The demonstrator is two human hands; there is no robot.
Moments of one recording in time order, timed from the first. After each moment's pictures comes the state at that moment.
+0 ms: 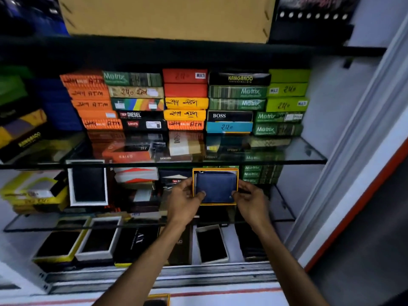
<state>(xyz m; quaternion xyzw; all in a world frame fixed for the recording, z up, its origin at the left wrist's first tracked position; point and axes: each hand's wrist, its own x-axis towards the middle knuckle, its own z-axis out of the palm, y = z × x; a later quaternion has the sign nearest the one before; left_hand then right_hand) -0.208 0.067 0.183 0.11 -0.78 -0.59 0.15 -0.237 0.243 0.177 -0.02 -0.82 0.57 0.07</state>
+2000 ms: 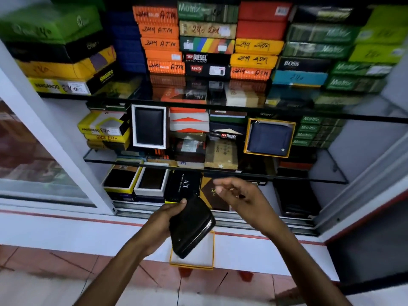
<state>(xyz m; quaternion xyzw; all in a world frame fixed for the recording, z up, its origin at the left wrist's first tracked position) -0.019 -0.071 0.136 0.20 -0.61 -0.76 -0.13 -0.096 0.139 0.176 0.22 -0.80 0.54 -0.14</state>
